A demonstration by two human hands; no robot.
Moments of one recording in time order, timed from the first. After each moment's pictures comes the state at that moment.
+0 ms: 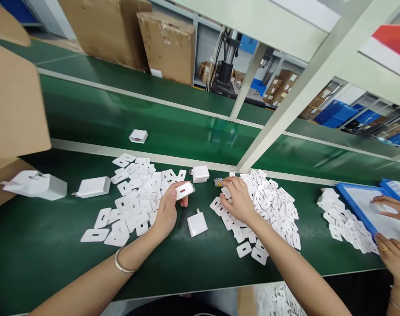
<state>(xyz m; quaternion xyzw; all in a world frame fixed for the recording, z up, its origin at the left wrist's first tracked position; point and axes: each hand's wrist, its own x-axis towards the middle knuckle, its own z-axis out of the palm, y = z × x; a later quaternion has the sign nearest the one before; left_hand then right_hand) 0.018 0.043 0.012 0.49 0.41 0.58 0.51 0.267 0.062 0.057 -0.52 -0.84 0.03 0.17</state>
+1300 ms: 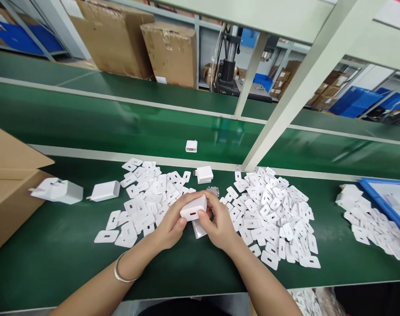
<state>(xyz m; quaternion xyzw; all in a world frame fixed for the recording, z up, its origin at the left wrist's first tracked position) 0.002 0.034 0.022 0.75 0.25 0.52 0.33 0.180 0.013 0.050 -0.41 -0.69 0.39 0.45</state>
